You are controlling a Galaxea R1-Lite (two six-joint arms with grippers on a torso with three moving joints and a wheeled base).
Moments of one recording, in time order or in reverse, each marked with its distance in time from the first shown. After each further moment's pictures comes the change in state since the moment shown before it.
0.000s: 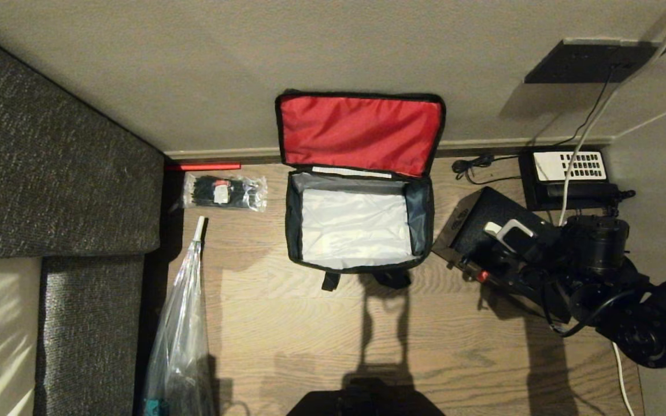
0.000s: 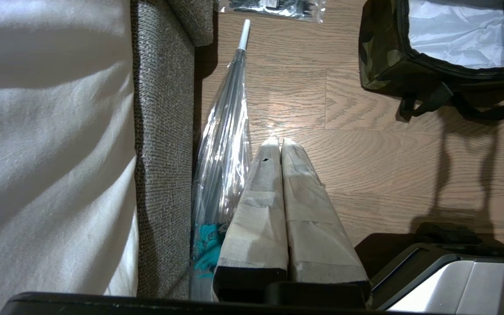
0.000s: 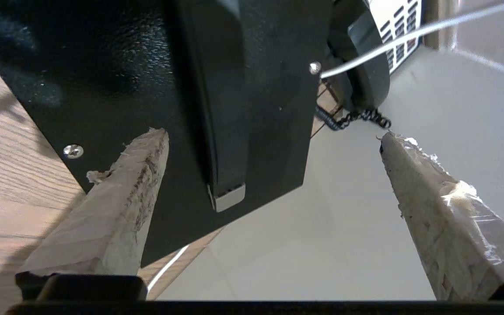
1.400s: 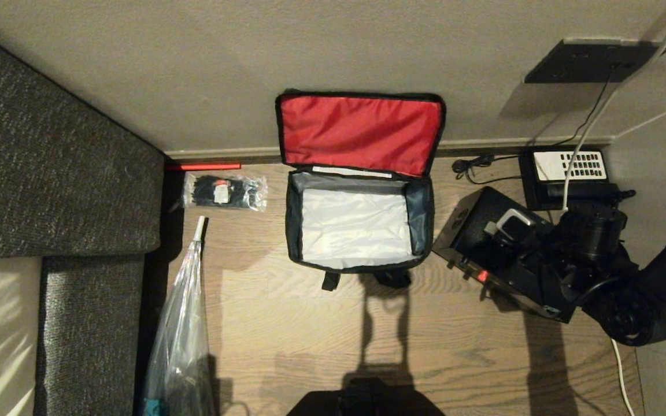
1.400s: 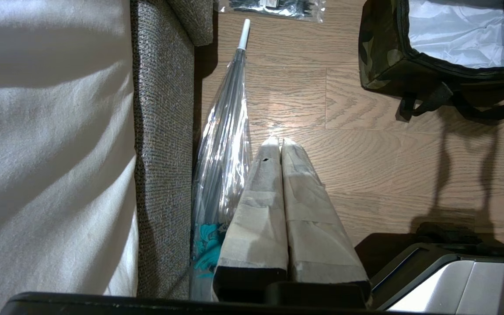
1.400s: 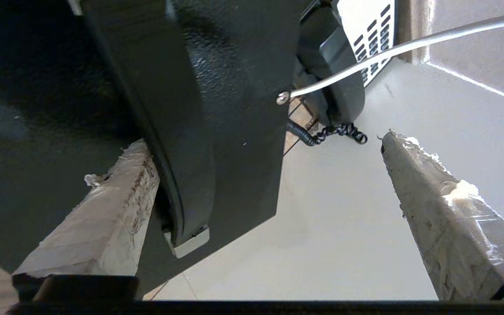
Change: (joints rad) left arm 0.000 0.000 0.000 0.000 0.000 0.000; right arm -0.077 0.080 -0.109 -0.074 0.028 -0.093
